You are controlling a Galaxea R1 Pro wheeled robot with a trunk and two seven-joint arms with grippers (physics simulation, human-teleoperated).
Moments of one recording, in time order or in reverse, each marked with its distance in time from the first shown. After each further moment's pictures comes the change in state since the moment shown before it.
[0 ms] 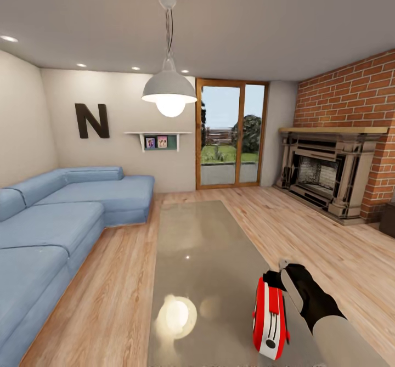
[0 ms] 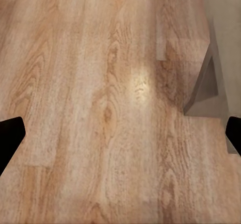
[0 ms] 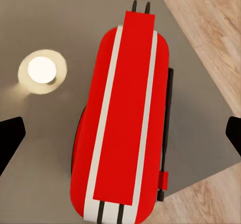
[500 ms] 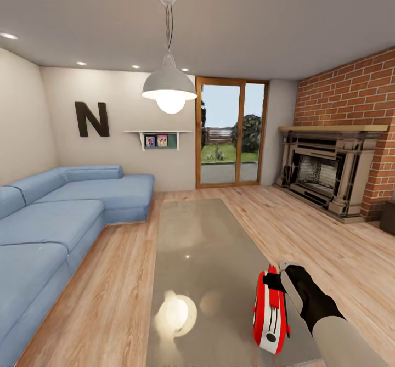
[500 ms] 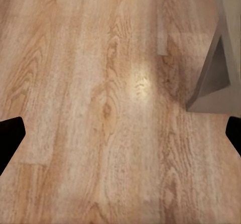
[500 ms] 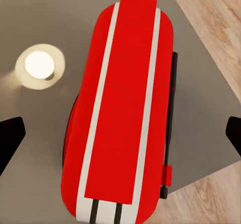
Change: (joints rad) left arm 0.000 0.000 0.000 0.000 0.000 0.000 0.000; right arm 0.000 0.001 0.000 0.019 0.000 -0.004 0.000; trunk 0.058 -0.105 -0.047
